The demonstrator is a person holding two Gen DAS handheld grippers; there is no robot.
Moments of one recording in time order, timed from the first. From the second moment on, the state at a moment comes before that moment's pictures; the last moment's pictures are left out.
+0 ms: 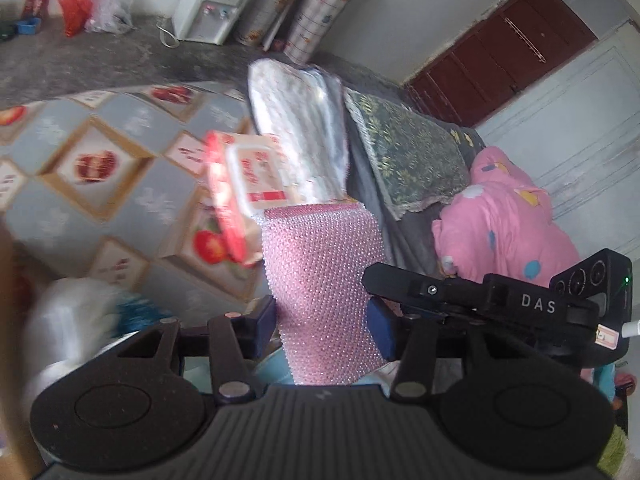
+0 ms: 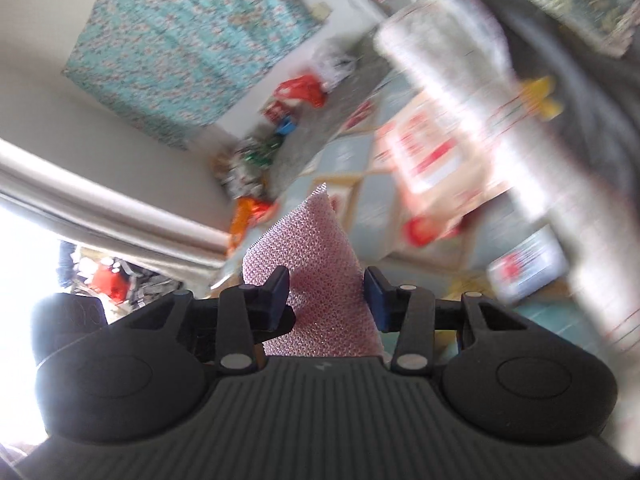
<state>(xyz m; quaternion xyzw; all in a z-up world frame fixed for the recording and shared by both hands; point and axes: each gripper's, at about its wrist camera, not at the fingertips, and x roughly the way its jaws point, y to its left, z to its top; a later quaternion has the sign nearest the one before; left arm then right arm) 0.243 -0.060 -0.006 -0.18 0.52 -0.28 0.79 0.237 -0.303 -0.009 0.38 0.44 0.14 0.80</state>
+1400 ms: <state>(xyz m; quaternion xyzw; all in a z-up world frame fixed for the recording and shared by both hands) 0.185 0.246 -0.149 -0.15 0.64 -0.03 0.76 0.243 0.081 -0.106 0.23 0.58 0.18 0.76</state>
